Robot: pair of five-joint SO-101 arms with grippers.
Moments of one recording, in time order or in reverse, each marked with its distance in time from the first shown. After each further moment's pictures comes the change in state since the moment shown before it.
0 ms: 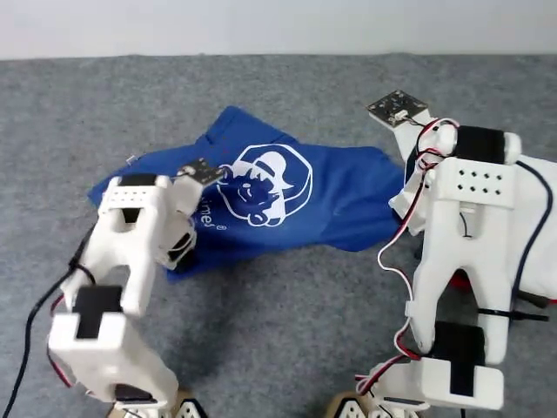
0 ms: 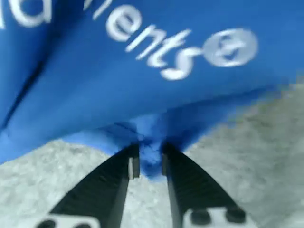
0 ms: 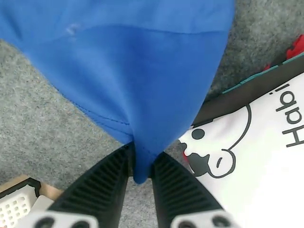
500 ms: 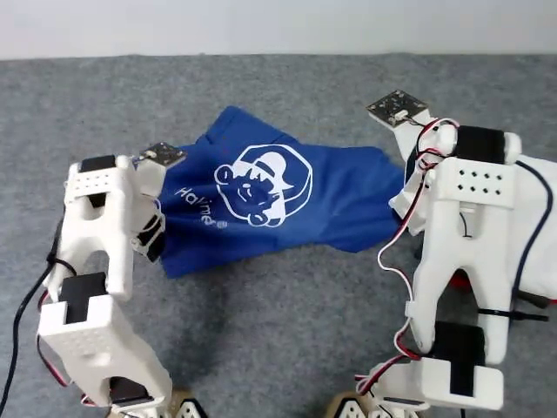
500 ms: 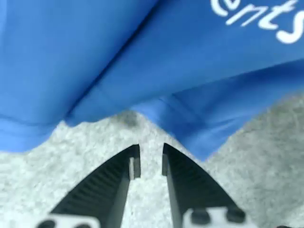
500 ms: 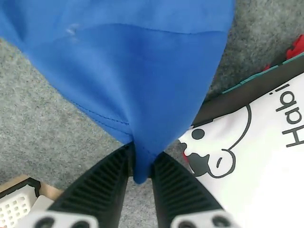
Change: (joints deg) left arm -7.5 3.3 -13.9 10.5 -1.3; right arm 0.0 0.0 0.0 0.0 0.0
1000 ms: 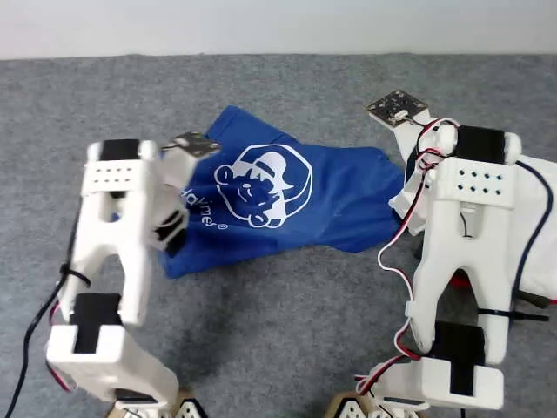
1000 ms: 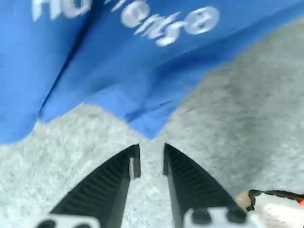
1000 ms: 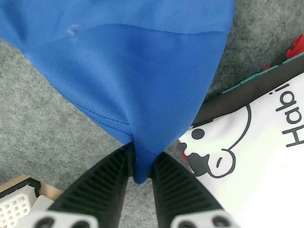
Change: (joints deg) left arm 11.4 -9.8 -2.4 11.3 0.0; right arm 0.0 0.0 0.0 0.0 0.0
